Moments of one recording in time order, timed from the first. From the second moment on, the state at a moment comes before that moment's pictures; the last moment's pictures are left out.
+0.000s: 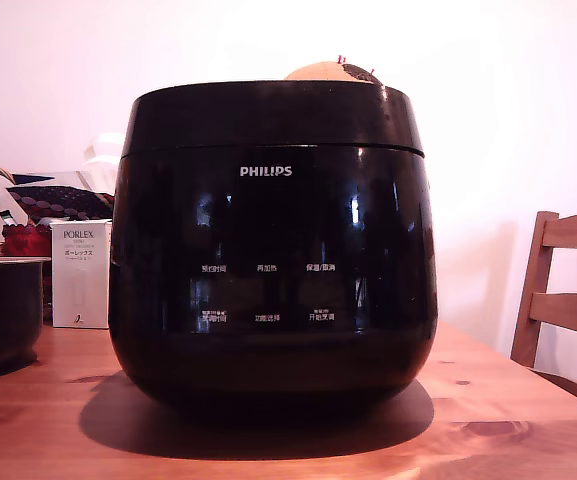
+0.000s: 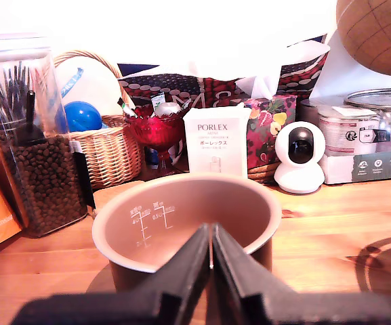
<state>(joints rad) 0.00 0.00 0.01 -0.01 0.01 0.00</state>
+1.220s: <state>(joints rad) 0.00 0.00 0.22 0.07 0.32 -0.21</state>
